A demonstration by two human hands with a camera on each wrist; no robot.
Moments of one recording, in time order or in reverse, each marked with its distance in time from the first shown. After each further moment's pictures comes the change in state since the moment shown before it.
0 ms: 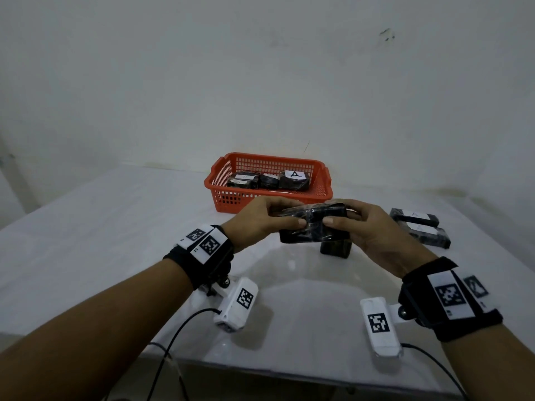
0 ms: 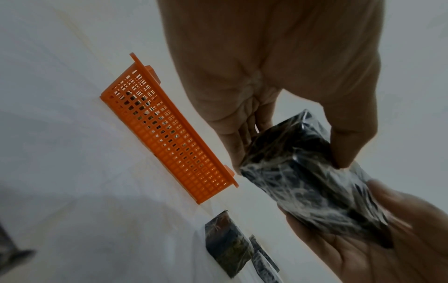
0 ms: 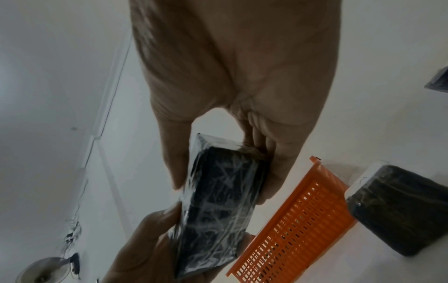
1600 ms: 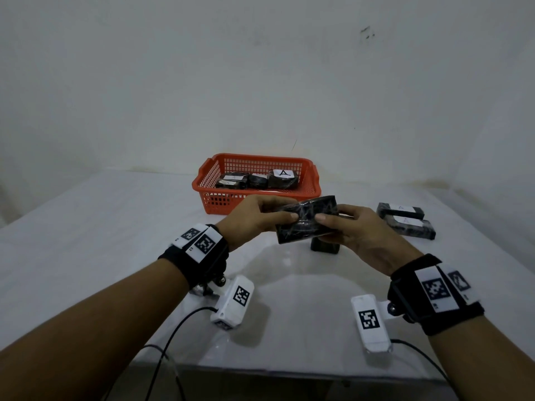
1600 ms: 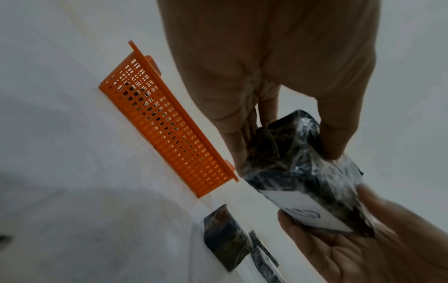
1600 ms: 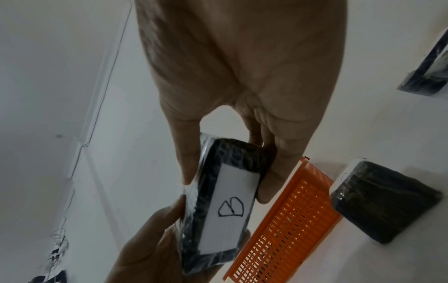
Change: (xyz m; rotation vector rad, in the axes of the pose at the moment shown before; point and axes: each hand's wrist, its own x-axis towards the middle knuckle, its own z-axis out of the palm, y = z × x) left_hand 0.008 0.005 0.008 -0.057 -0.010 -0.016; right_hand -0.001 0.008 -0.008 0.076 0.058 0.089
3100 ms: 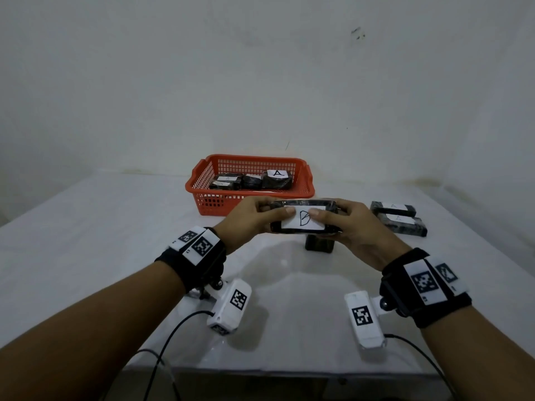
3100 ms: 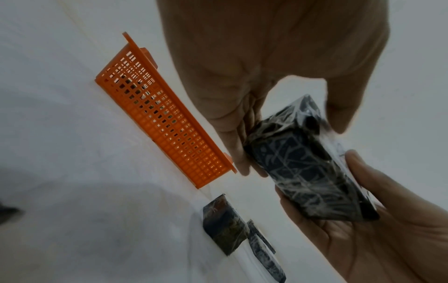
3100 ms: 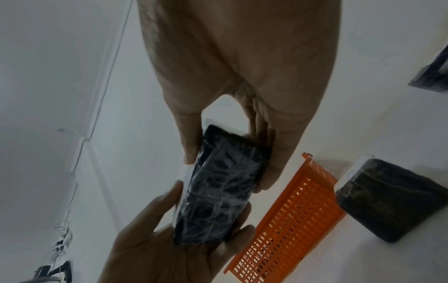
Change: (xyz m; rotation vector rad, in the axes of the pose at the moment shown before) left_hand 0.001 -0.002 0.007 -0.085 -0.022 -0.006; right_hand -0.003 -0.007 0.005 -0.042 0.016 -0.025
